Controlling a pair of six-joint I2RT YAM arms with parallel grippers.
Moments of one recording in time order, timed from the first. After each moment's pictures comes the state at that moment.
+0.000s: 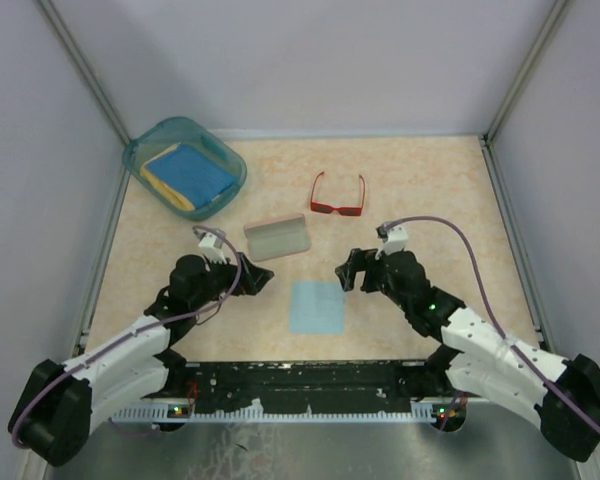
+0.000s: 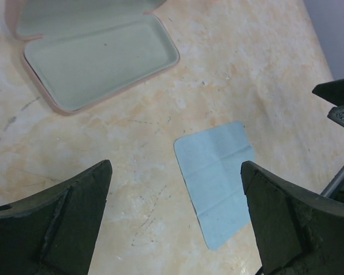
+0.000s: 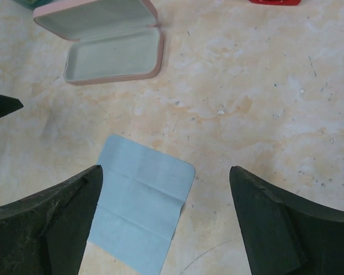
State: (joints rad) left arm -0.50 0.89 0.24 0.33 0.18 -0.57; right arm 0.72 0.84 0.40 0.04 0.17 0.49
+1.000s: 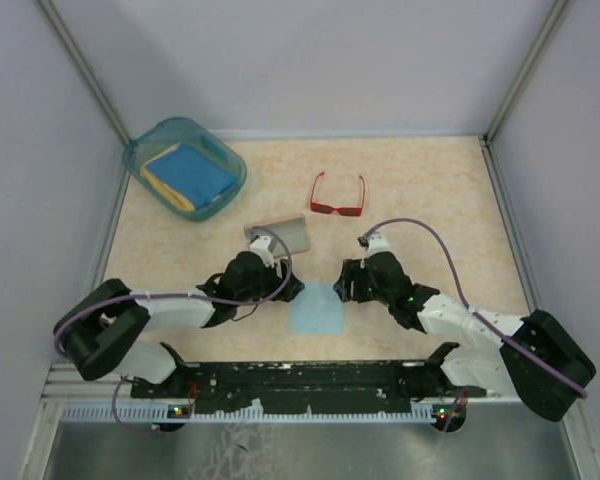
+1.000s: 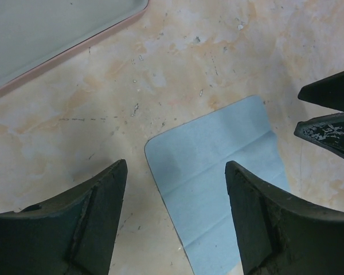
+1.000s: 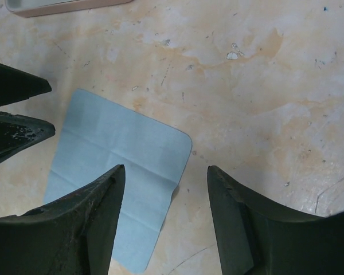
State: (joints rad) left arm -0.81 1.40 0.42 0.48 -0.03 -0.57; right arm 0.72 1.12 0.37 0.12 0.06 0.52
